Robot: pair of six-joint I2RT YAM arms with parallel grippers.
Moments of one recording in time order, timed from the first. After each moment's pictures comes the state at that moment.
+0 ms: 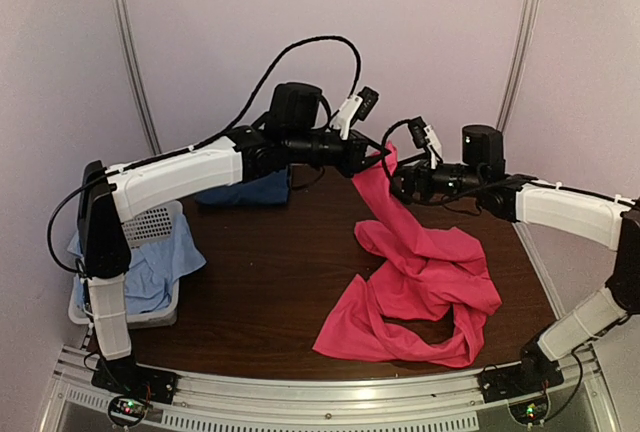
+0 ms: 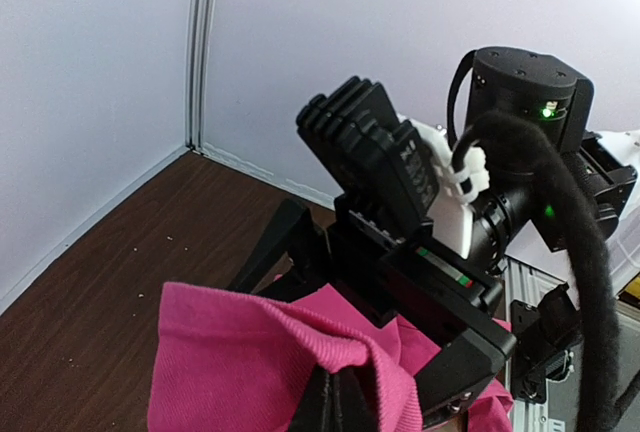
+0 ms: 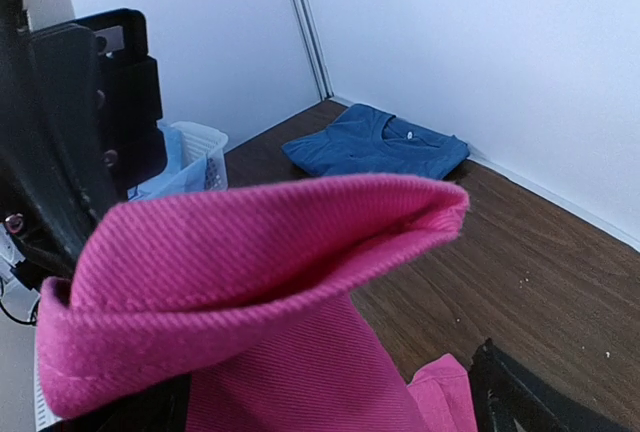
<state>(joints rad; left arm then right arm) -0.89 1.98 1.86 -0.13 0.42 -0.12 0.45 1.43 1.01 0.16 -0.56 0.09</state>
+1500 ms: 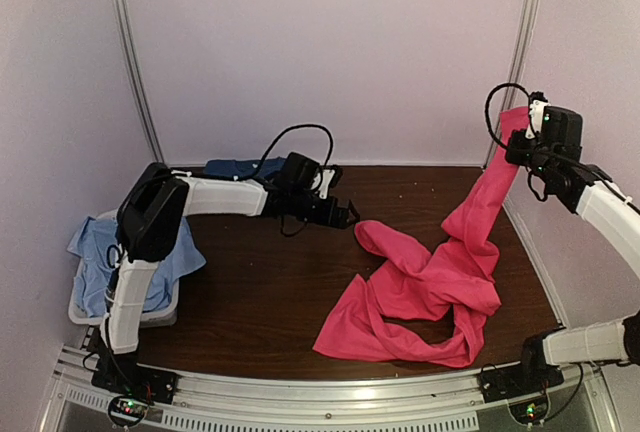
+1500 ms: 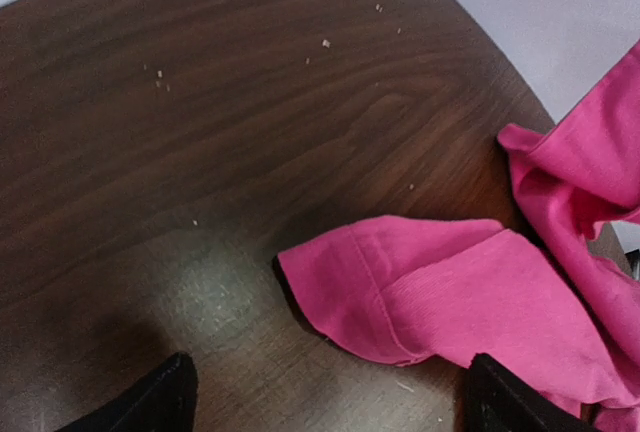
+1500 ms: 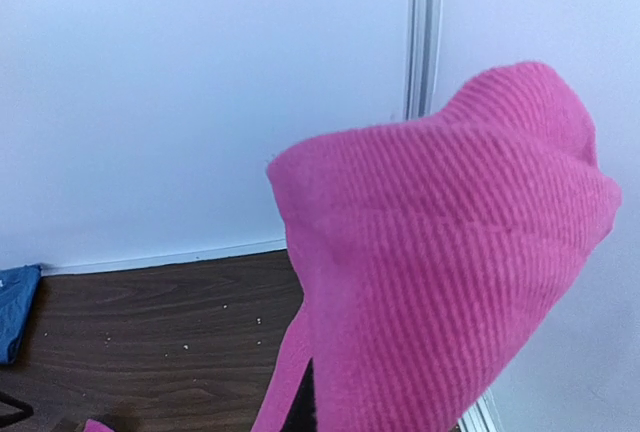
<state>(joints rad) -0.73 2.22 1.67 -0.08 0.30 -0.33 0.11 1.15 1.05 -0.15 0.25 0.13</state>
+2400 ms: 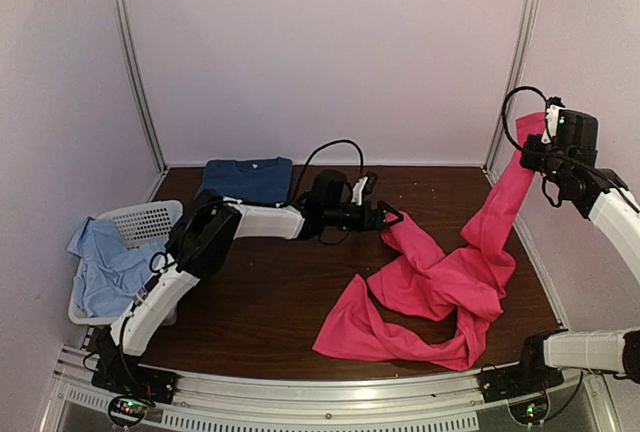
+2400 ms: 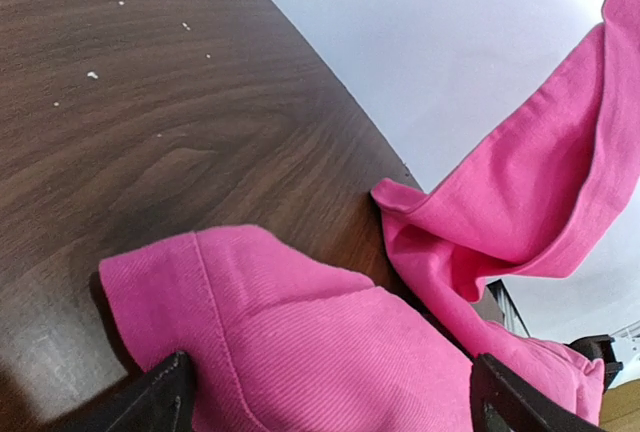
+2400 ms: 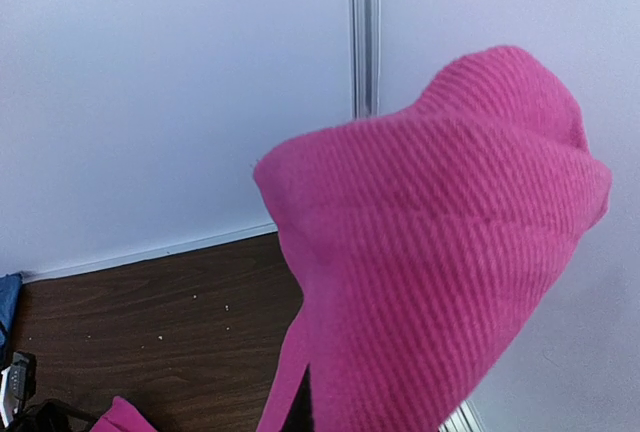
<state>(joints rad) -0.80 2.63 1.98 0.36 0.62 -0.68 0.04 1.04 1.05 -0.28 0.29 0.16</state>
